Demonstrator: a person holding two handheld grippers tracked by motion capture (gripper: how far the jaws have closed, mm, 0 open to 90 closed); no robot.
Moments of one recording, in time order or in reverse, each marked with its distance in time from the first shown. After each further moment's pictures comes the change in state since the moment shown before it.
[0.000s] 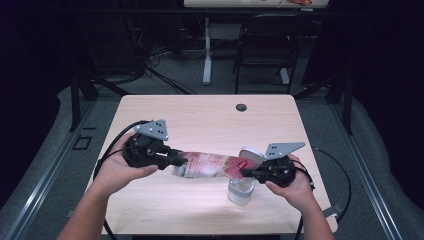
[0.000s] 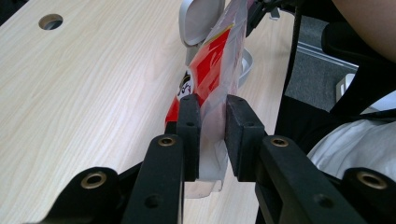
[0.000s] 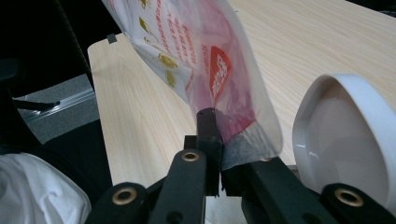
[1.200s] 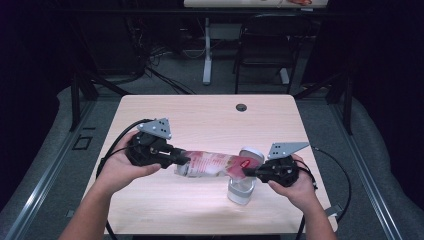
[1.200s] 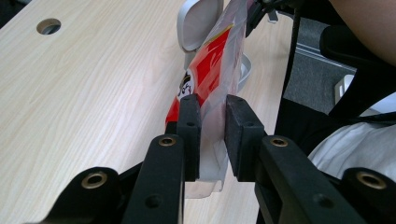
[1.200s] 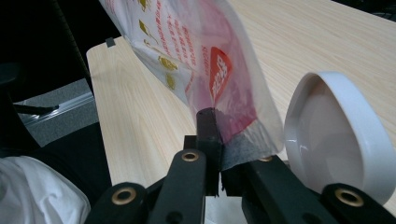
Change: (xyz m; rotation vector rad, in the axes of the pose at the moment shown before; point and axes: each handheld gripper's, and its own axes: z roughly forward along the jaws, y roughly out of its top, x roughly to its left) left arm 0.000 0.006 0.003 -0.002 -0.006 0.006; right arm -0.002 -0.002 -0.007 -0.013 -0.011 0.010
